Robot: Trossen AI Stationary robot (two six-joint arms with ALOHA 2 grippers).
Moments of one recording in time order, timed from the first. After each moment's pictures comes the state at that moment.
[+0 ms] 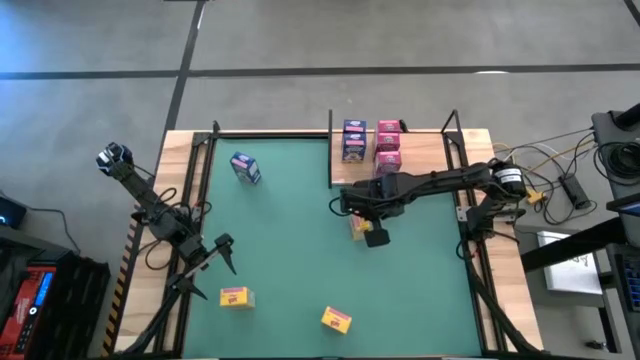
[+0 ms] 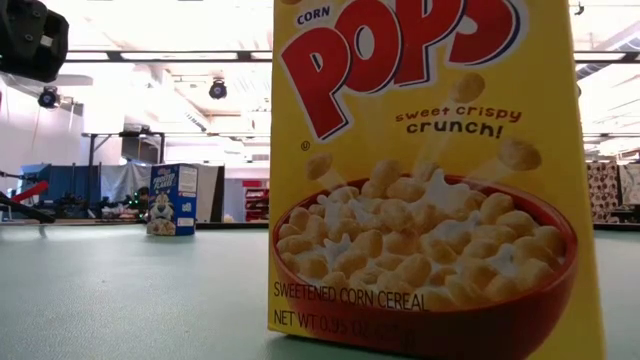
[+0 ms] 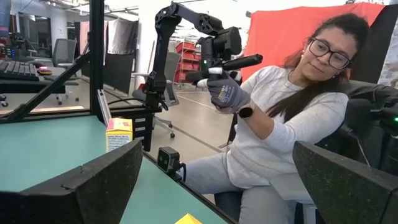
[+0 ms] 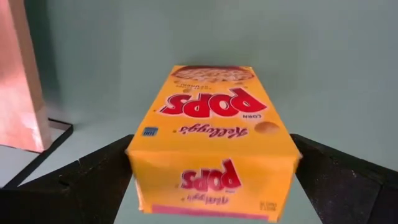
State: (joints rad) left arm -0.79 0.38 0.02 0.48 -0.02 -0.15; right arm -0.01 1.72 1.37 -1.00 0.02 2.92
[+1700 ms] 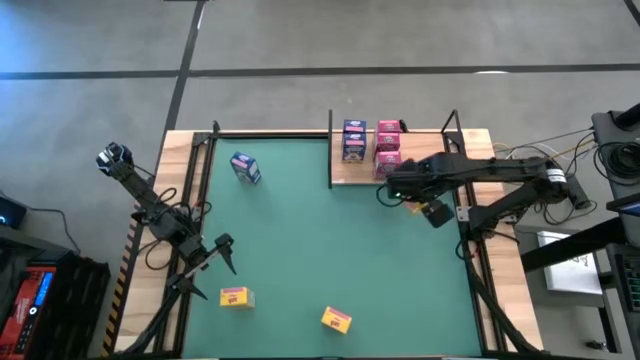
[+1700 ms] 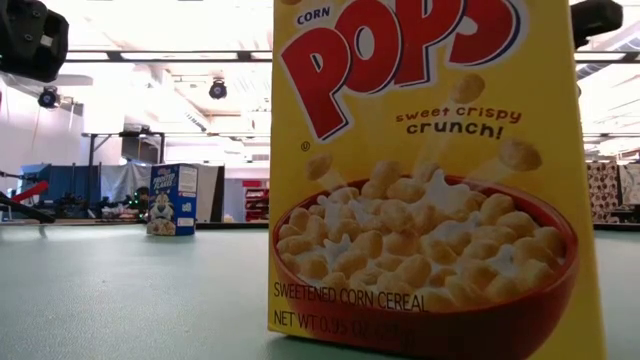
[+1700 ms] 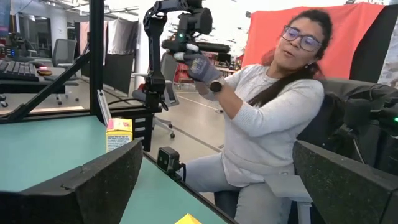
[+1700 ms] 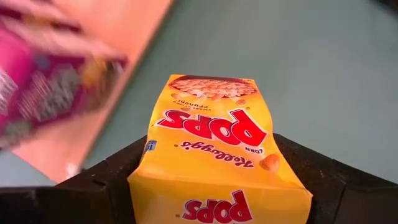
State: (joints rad) left arm -0.79 0.38 0.02 0.48 -0.02 -0.15; right arm -0.05 1.39 1.33 -1.51 0.18 2.51
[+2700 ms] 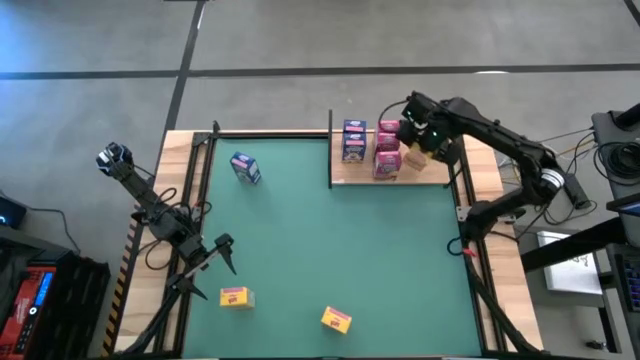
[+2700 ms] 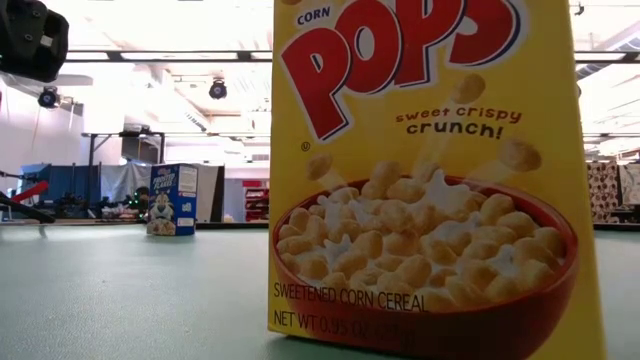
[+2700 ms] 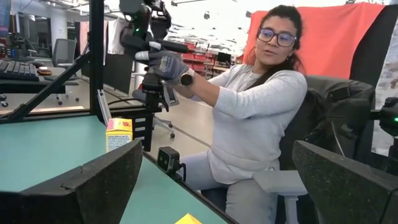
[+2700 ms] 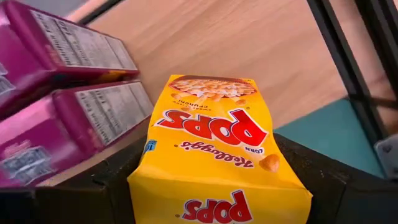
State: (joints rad) left arm -0.79 0.38 0.02 0.48 -0.02 -0.15; right arm -0.77 1.41 1.30 -1.26 0.11 1.29
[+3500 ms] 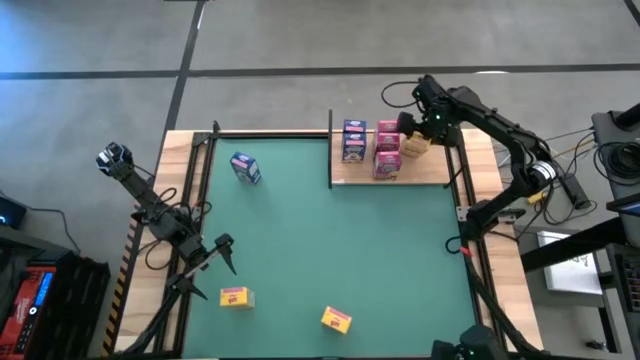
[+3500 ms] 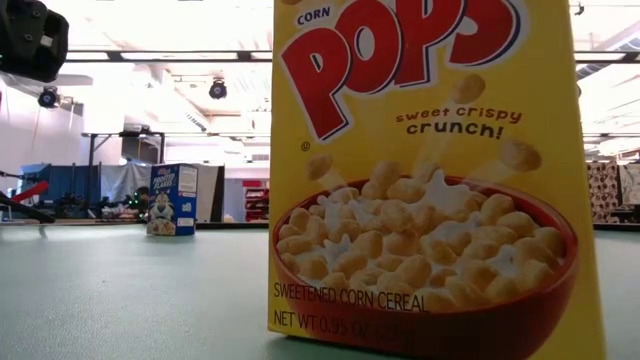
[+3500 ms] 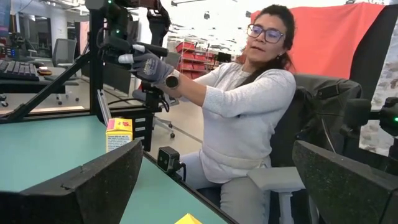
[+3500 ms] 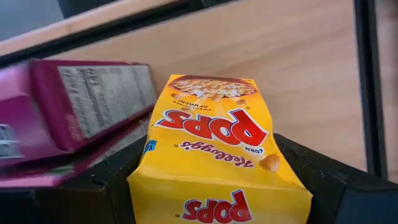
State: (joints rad) left arm -0.79 0.38 0.02 0.48 -0.02 -0.15; right arm -0.99 1.51 1.30 -1.09 -0.05 0.81
